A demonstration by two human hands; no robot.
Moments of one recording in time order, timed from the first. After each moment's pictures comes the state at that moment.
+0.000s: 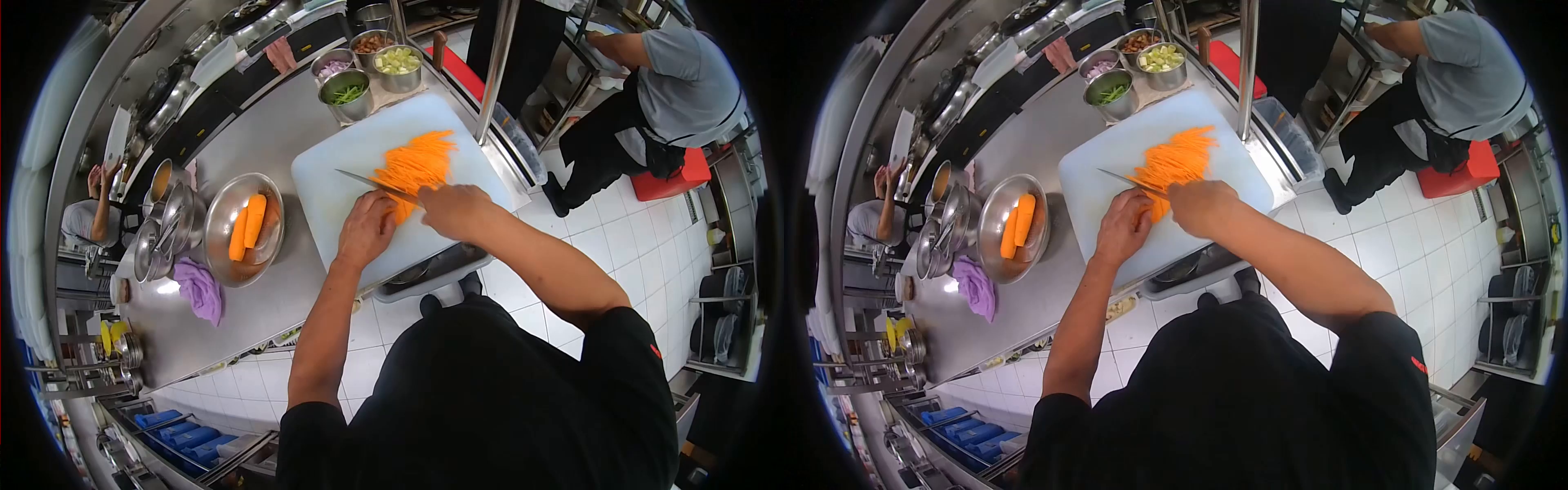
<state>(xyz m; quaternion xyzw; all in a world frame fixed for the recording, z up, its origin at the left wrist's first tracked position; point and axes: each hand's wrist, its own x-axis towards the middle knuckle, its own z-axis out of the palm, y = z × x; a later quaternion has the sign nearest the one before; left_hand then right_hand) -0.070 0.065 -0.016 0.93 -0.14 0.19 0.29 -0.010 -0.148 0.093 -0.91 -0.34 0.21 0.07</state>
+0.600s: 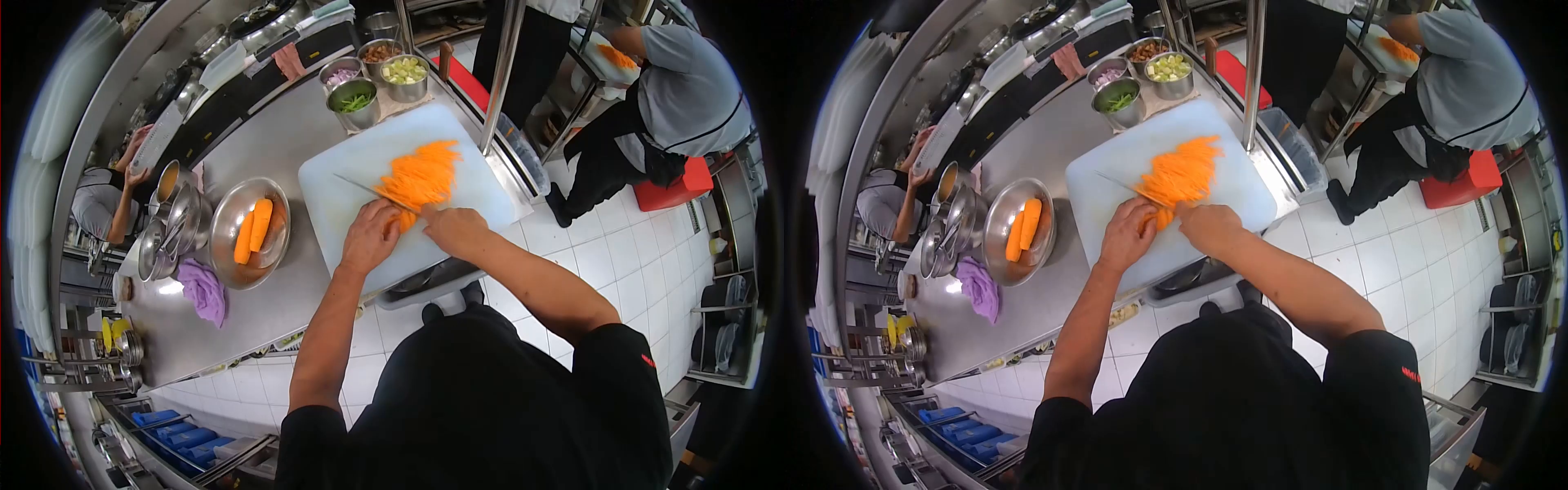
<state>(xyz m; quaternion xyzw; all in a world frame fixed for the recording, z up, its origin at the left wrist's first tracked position) -0.067 0.064 -0.013 0.93 -0.13 0.21 0.28 -0.017 -0.149 0.042 -0.92 -0.33 0.16 0.12</state>
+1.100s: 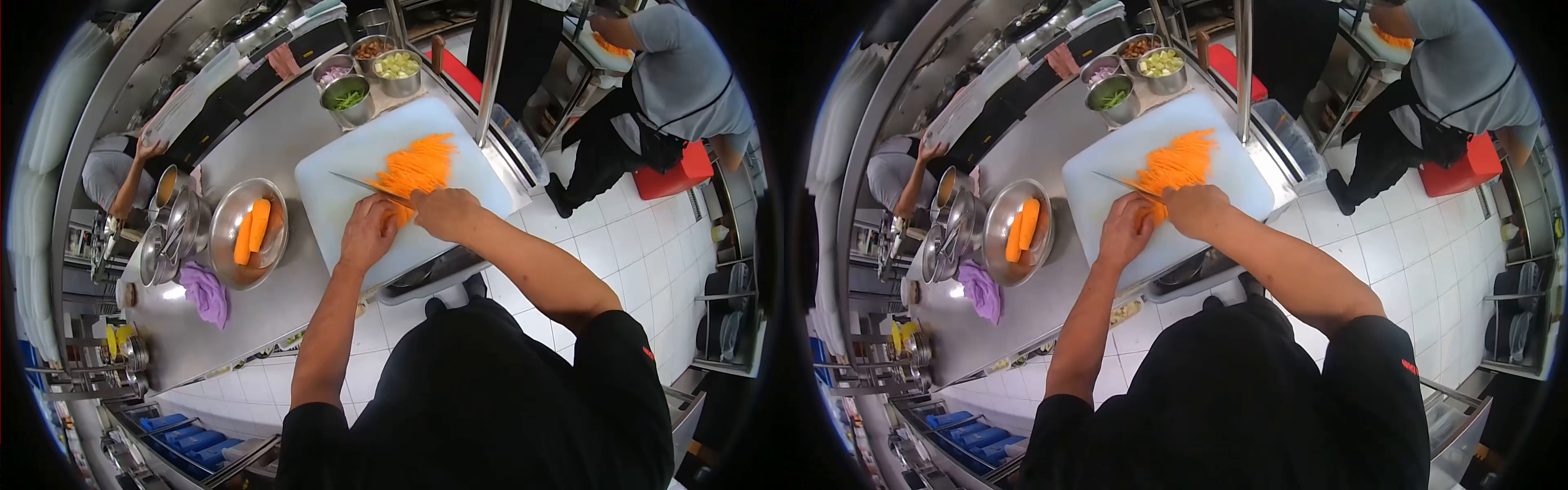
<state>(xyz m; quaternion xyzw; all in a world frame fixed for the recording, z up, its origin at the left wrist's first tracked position) -0.068 0.060 -0.013 0.93 -0.12 0.22 0.28 -0.012 -0.142 0.076 -0.92 -0.33 0.18 0.10</state>
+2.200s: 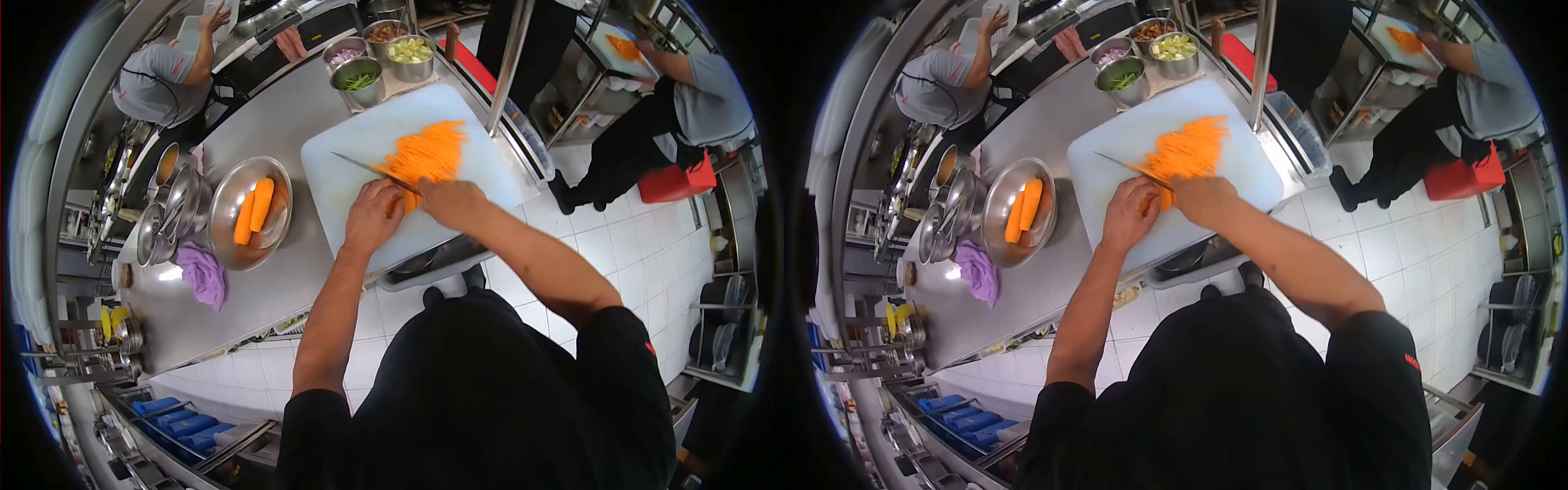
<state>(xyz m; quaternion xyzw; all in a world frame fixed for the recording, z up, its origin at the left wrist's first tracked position) -0.077 0.065 -0.019 0.92 -0.13 0.25 0.26 -0.022 -0.131 0.055 -0.92 -0.32 0.18 0.08</state>
